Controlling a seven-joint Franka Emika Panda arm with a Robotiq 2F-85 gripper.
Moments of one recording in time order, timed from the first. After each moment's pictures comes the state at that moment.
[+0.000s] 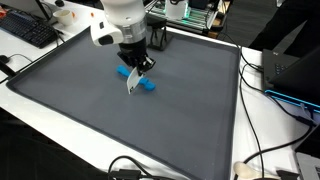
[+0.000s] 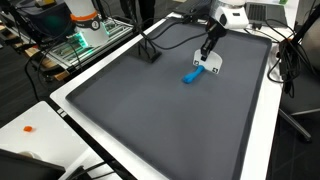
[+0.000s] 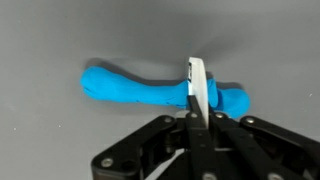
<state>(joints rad) 0.14 0.59 0.02 -1.70 -0.06 2.18 0.19</state>
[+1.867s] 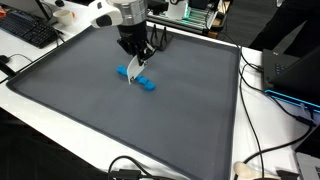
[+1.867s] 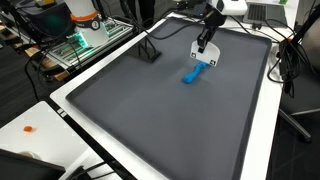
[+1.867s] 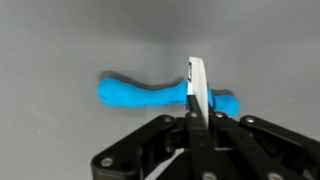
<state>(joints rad) 0.14 0.48 0.02 -1.76 -0.05 2.14 0.19</state>
